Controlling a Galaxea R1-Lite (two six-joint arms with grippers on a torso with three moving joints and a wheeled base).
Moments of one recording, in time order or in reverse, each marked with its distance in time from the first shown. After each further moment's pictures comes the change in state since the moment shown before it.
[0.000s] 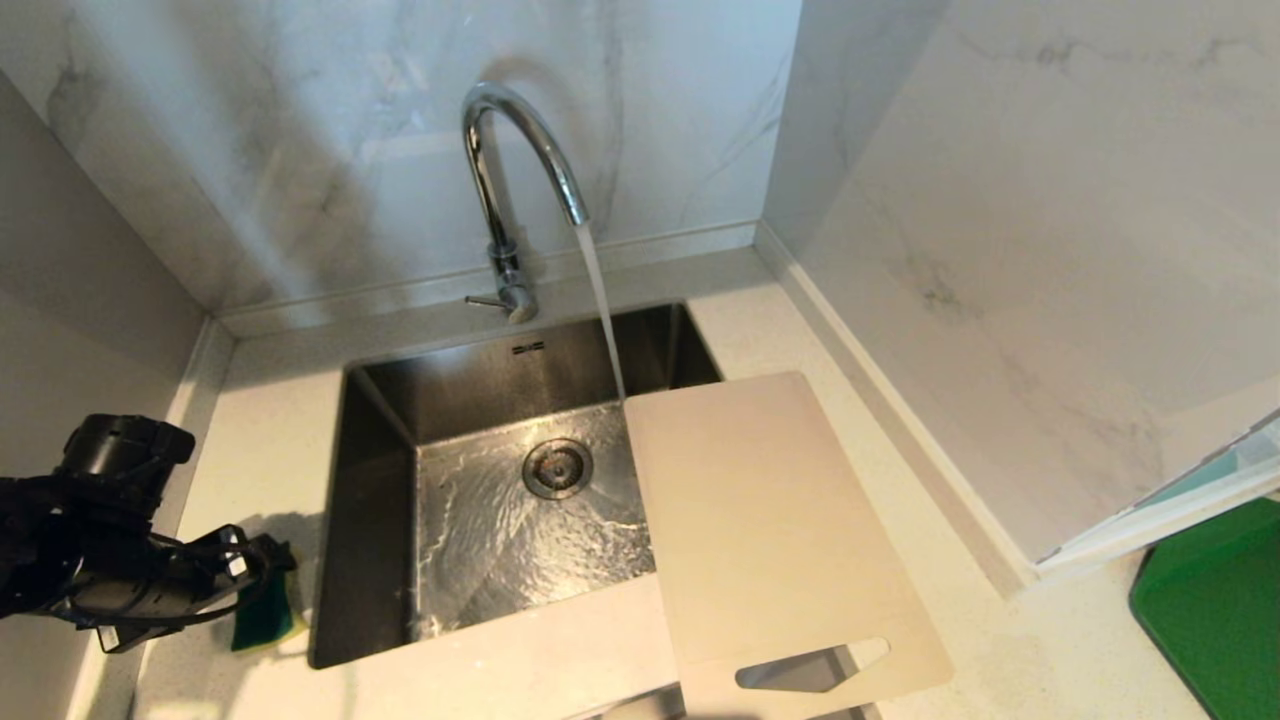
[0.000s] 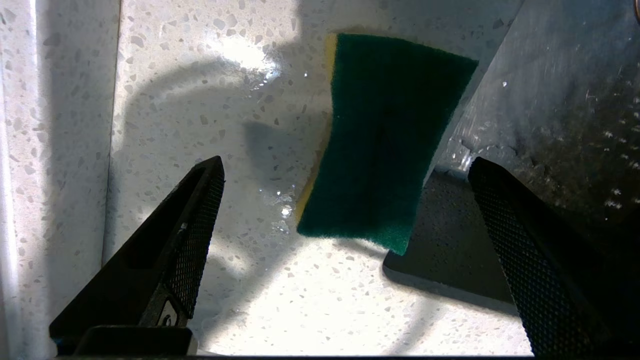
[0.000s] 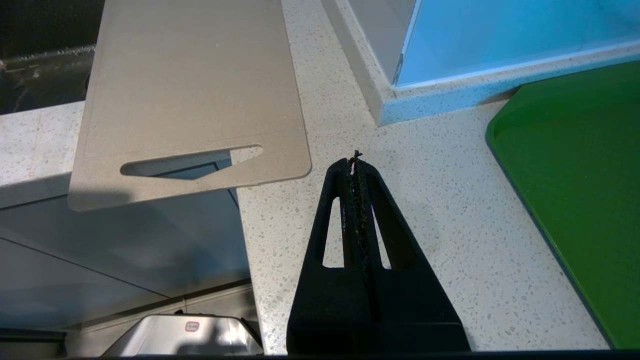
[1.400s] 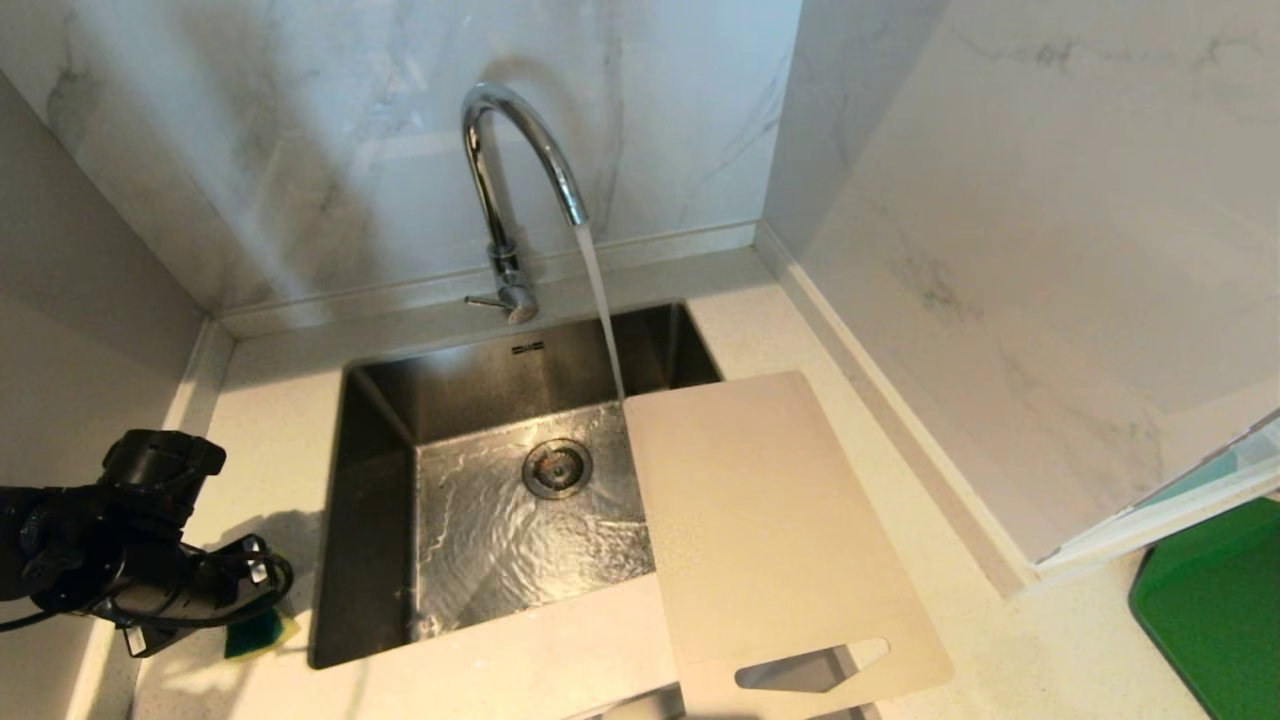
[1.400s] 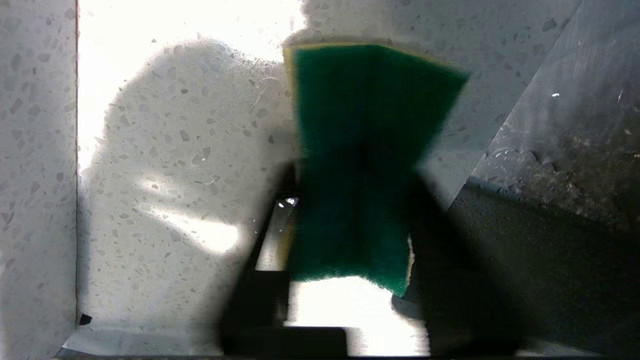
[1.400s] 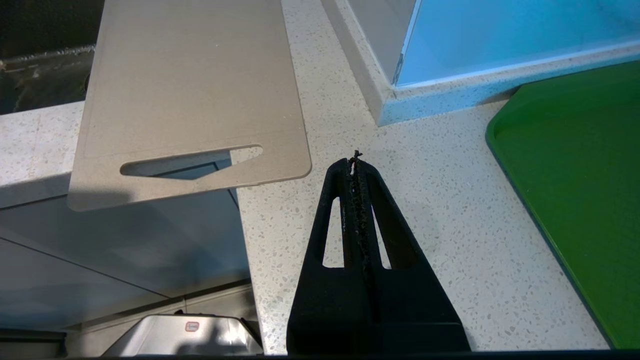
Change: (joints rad) left arm 0.012 0.098 -0.003 -0.053 -0.005 -0.002; right arm 0.000 0.000 0.000 0.000 0.000 0.000
